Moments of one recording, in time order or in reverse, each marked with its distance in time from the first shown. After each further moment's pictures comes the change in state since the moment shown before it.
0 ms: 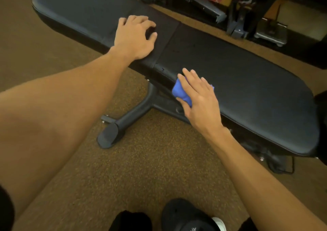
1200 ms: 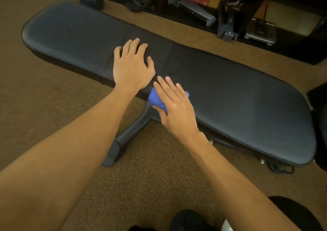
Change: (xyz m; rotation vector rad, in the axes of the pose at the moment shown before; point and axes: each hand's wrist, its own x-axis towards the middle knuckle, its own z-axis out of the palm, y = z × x) left_hand 0.003 0.007 0.016 0.034 0.101 -0.070; right_hand 0.069 -0.040 0.025 0.015 0.009 0.013
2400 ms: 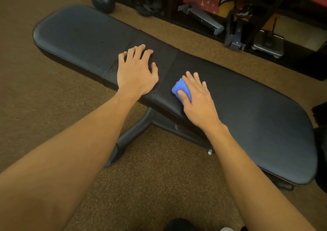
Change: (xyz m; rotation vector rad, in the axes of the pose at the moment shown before) left_hand 0.005 0.002 0.003 0.021 0.002 -0.054; right_hand 0.033 0.069 -0.025 0.216 -0.182 0.256
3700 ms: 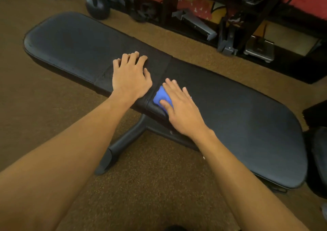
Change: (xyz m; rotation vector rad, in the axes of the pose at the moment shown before) left_hand 0.007 0.007 -0.003 0.016 -0.048 0.006; right_hand 0.001 -0.018 0.004 -0.084 -0.100 -0.136
